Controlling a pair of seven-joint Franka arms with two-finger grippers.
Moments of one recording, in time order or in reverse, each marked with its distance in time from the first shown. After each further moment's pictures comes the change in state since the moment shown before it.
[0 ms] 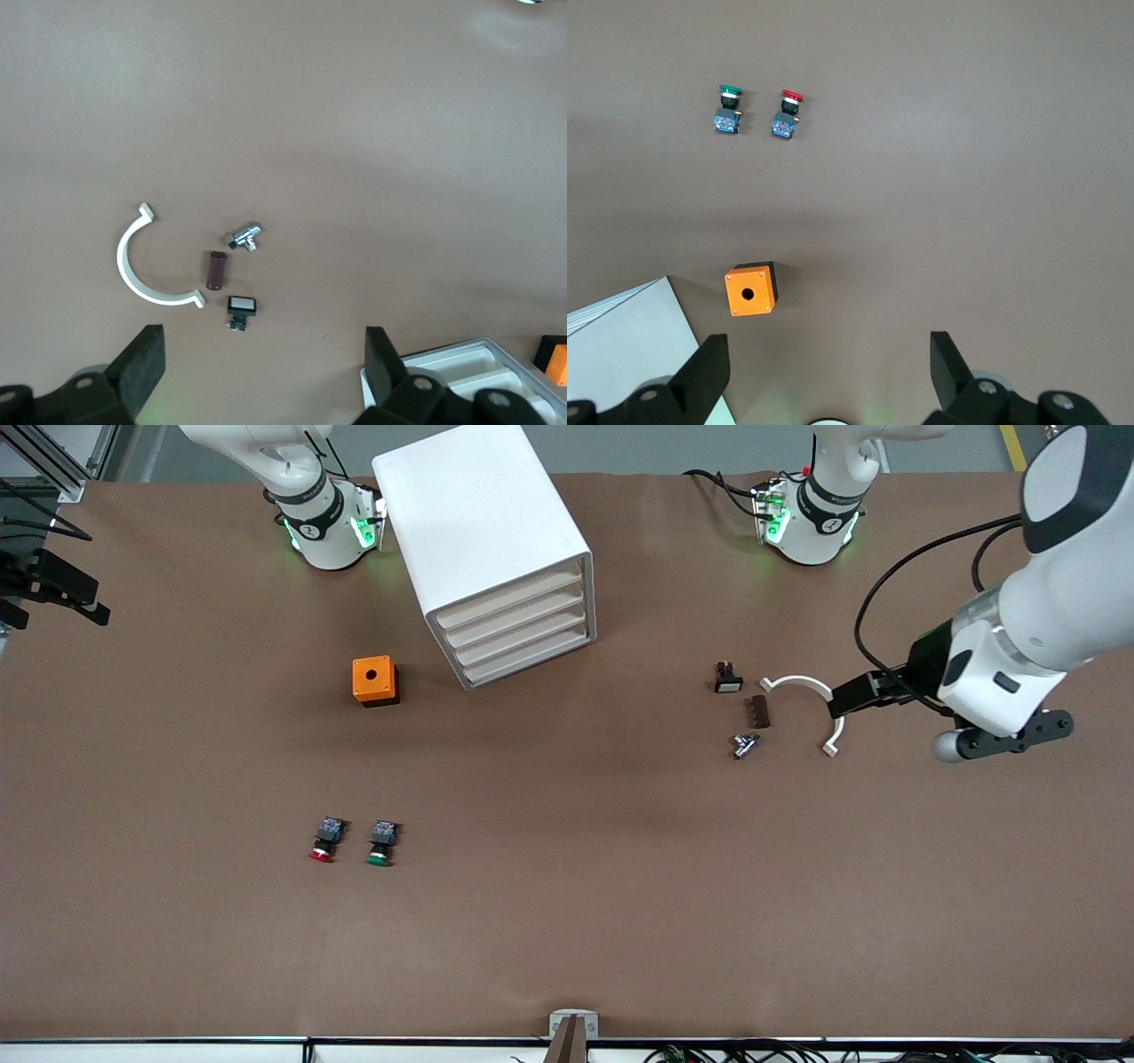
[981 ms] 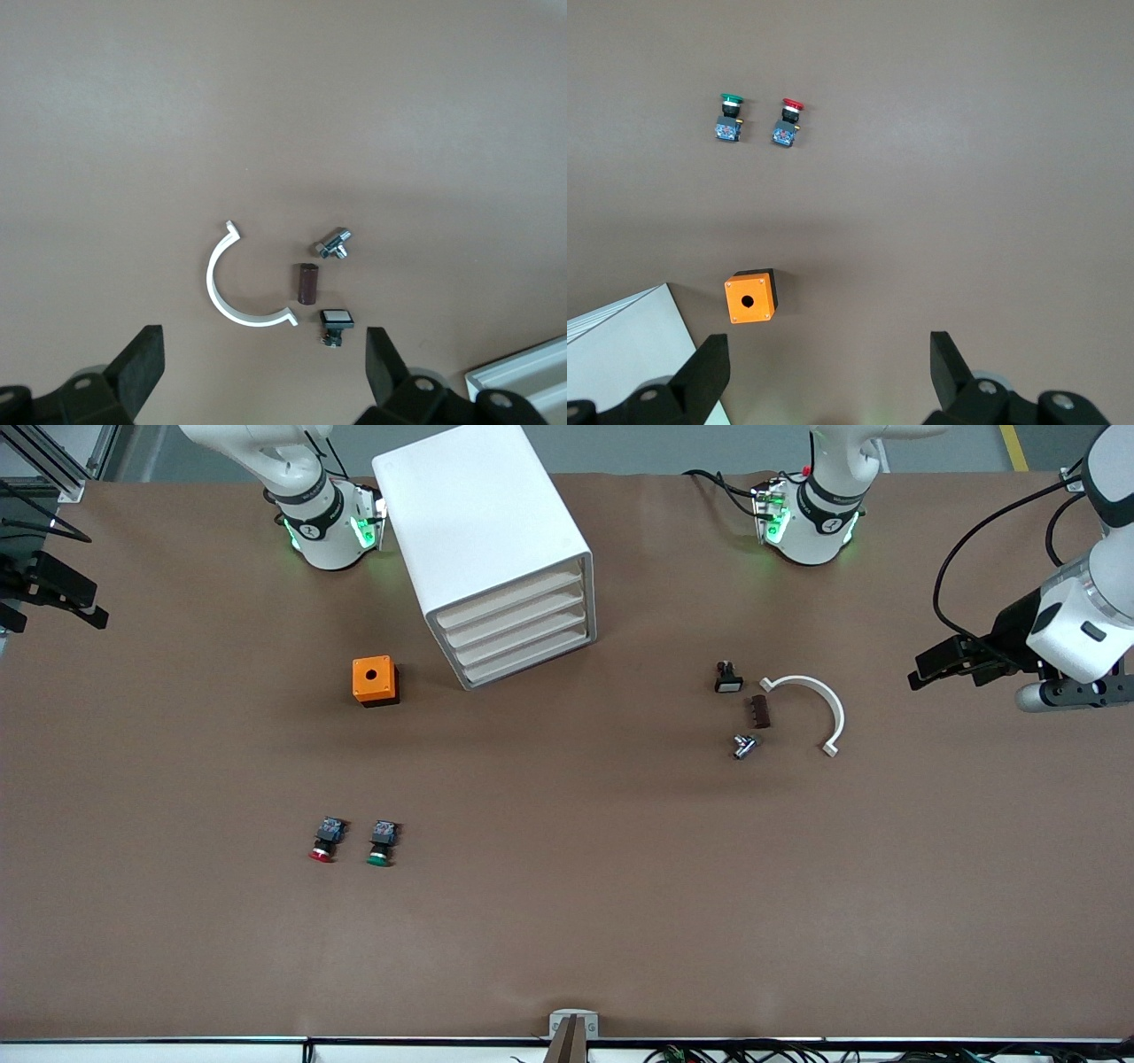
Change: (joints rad) left arm 0.039 -0.308 0.147 -0.497 0.025 0.232 0.331; right arm 0.000 0.000 0.001 -0.001 0.000 0.015 0.000
